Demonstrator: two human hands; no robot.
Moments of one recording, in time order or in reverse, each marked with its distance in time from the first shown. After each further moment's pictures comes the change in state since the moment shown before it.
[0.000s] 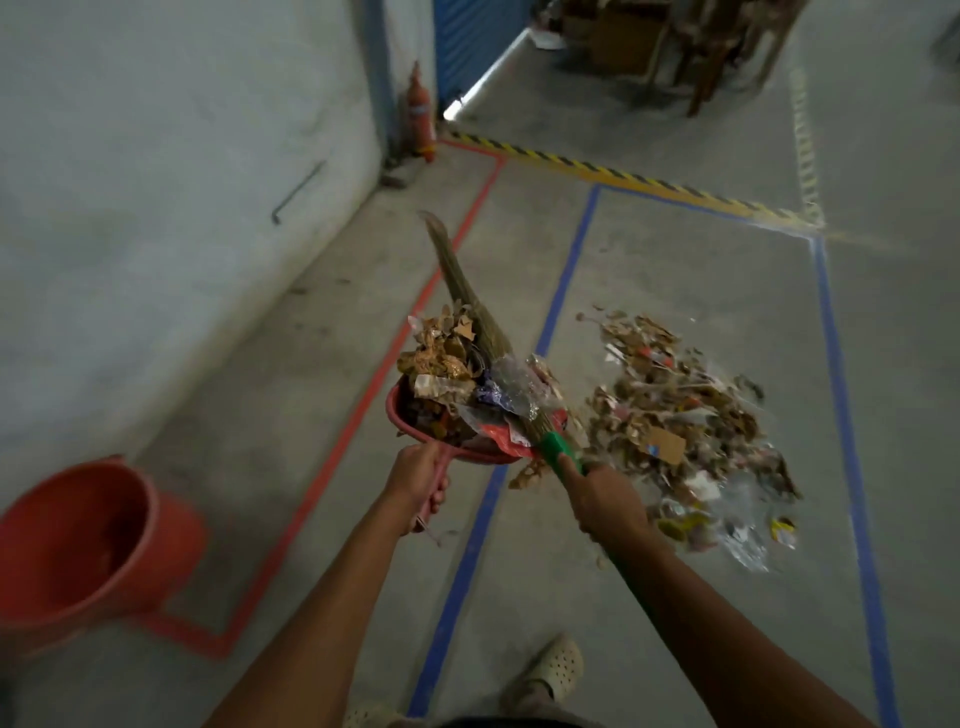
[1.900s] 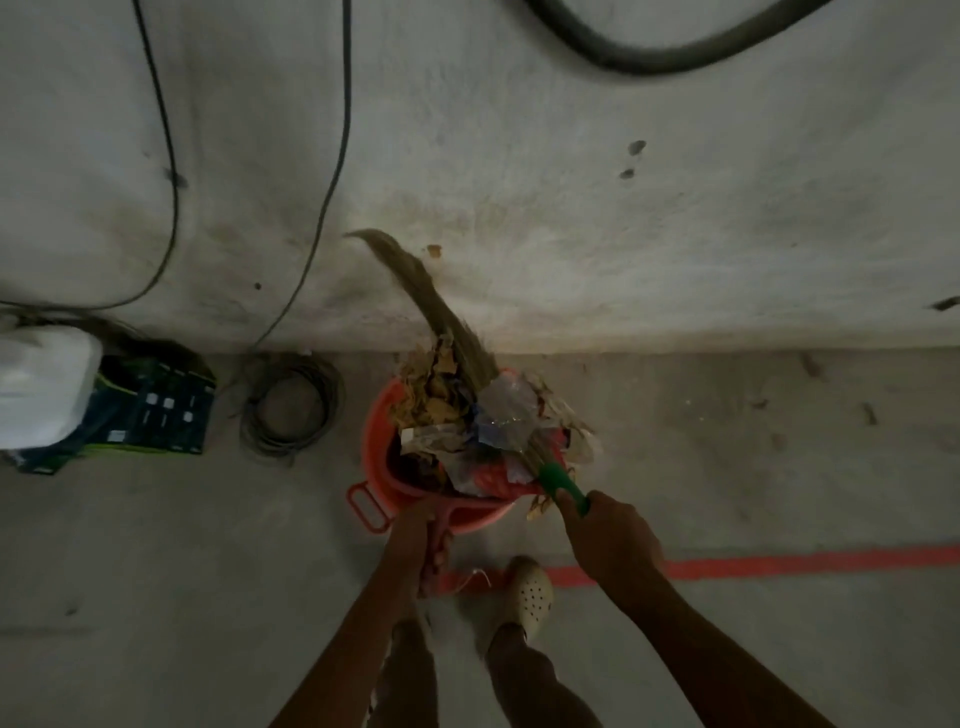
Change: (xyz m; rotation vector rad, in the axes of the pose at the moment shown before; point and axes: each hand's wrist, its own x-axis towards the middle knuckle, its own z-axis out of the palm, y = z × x) left_hand 0.165 -0.152 -0.678 -1.018 0.761 -0.483; right_hand 0.079 -0.669 0.584 -0.897 -0.470 -0.860
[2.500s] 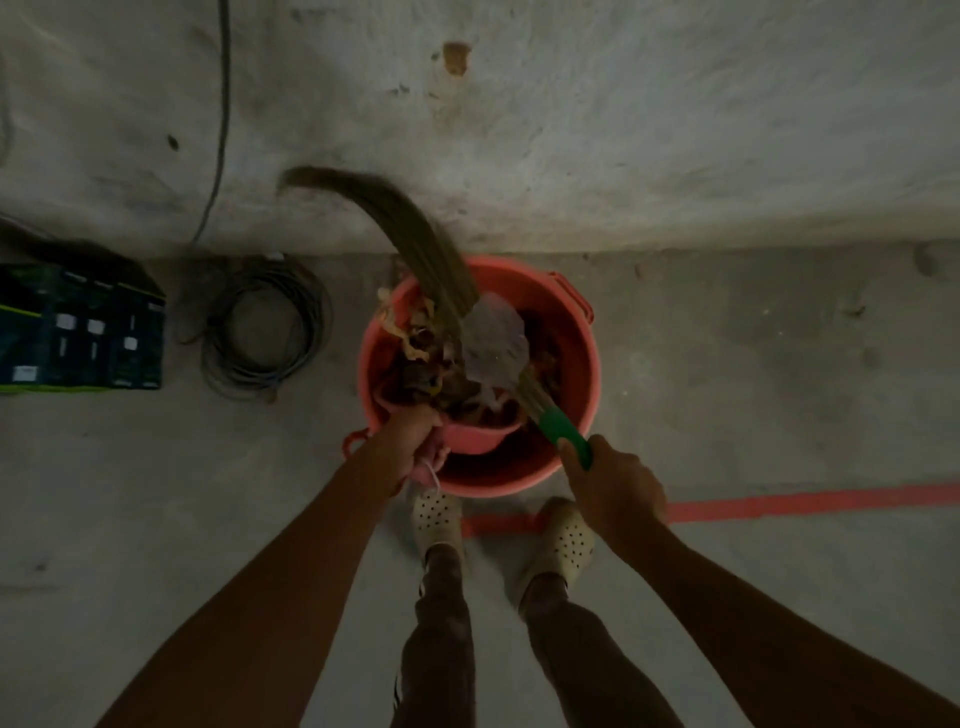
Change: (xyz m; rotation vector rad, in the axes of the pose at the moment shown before) left_hand 0.231 0.021 -0.046 0.043 0.012 -0.280; right_hand 0.123 -0.024 0.183 -0.082 -0.011 -0.043
